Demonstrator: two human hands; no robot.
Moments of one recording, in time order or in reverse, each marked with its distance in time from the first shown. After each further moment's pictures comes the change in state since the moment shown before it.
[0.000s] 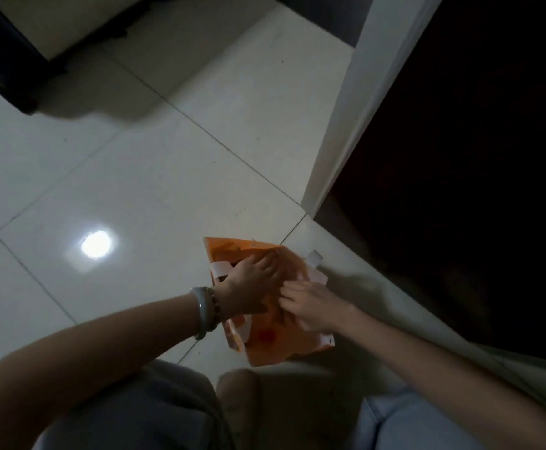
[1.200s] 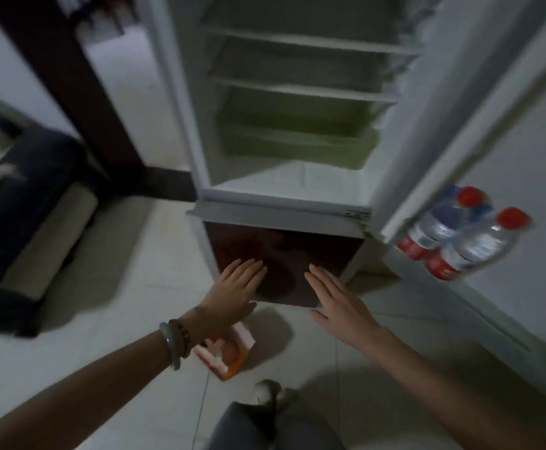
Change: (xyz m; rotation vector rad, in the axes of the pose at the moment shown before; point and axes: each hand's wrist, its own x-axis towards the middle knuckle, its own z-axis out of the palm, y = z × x) left_hand -0.351 -0.009 -0.601 -0.149 0.462 0.294; right_hand -0.322 -0.398 -0.551 -0.190 0.531 1.007
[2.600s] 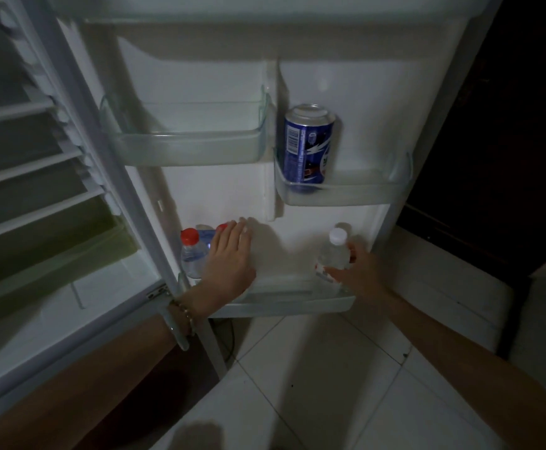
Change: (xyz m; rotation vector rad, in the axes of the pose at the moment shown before) left_hand 0.239 0.287 -0.131 -0.109 0.382 0.568; right_hand -0.254 0.189 -0.128 0.523 0.790 1.371
